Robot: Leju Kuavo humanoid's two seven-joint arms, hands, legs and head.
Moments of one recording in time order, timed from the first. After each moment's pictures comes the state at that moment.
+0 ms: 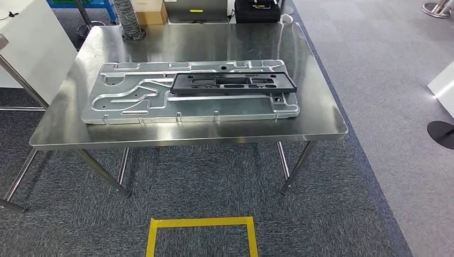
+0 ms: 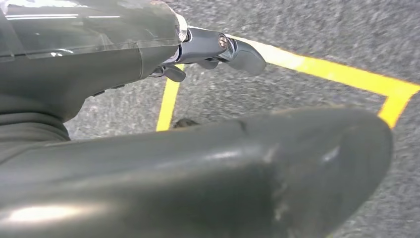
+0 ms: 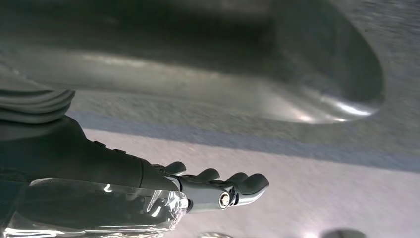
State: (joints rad) left arm -0.08 -0.12 1.25 -0.21 -0.86 -0.07 -0.29; right arm -0.02 -0.08 -0.83 -0.35 0.92 -0.56 -0.55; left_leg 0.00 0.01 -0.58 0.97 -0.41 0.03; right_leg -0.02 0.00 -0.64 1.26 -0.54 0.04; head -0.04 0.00
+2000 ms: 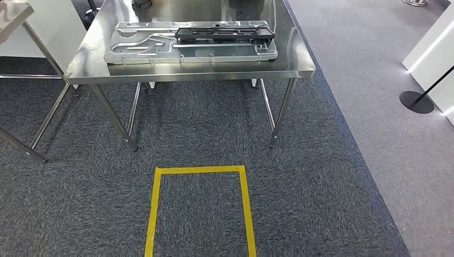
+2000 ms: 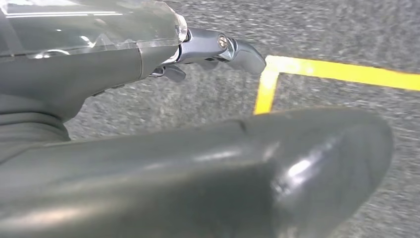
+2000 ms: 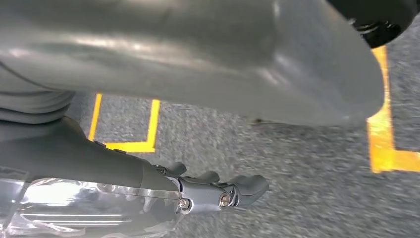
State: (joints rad) left arm -0.10 -0.08 1.20 -0.21 -0.93 -0.10 -0.34; right arm -0.07 0.09 -0.93 -0.20 0.91 0.03 -0.11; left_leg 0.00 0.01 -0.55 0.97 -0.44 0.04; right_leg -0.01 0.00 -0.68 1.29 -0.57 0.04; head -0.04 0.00
